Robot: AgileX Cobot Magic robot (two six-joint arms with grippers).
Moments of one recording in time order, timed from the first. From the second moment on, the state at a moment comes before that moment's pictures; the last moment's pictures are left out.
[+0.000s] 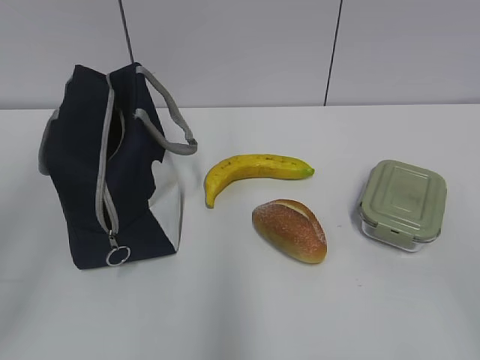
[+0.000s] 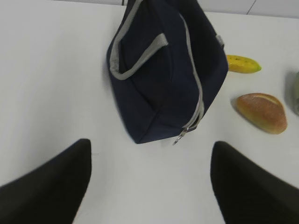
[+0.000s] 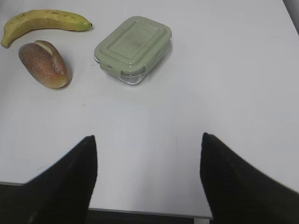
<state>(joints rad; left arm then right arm) 0.03 0.54 -0.82 -0.26 0.99 0.10 0.04 -0.02 -0.50 -0.05 1.14 -0.07</state>
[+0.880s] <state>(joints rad) 0.01 1.51 -1.44 -0.48 1.15 0.11 0.04 -0.02 -0.50 -0.05 1.14 -0.07</state>
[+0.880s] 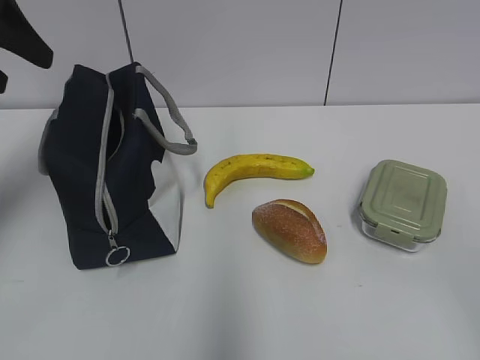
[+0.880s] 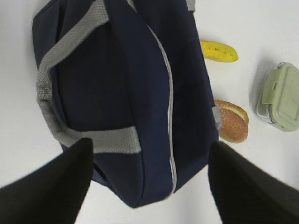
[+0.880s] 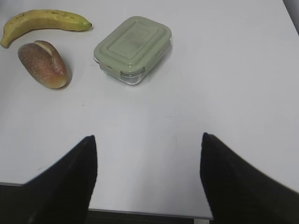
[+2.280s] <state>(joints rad) 0.01 1.77 -1.51 -0.56 1.09 0.15 0.04 -0.02 -0.50 -0.05 1.14 -0.07</state>
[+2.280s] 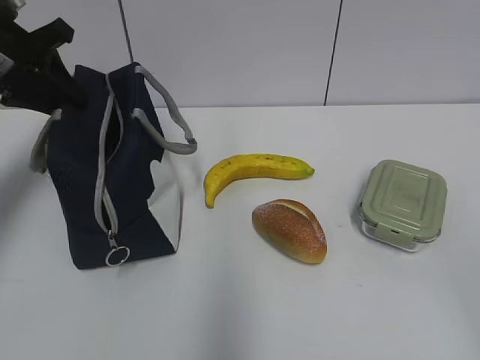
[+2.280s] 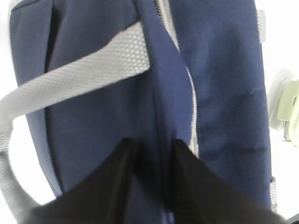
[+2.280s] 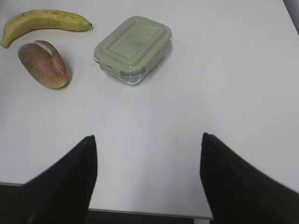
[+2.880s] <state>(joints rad) 0.01 1.77 -1.51 -0.59 1.09 0.16 0.04 -0.02 -0.50 -0.05 1.14 -0.07</state>
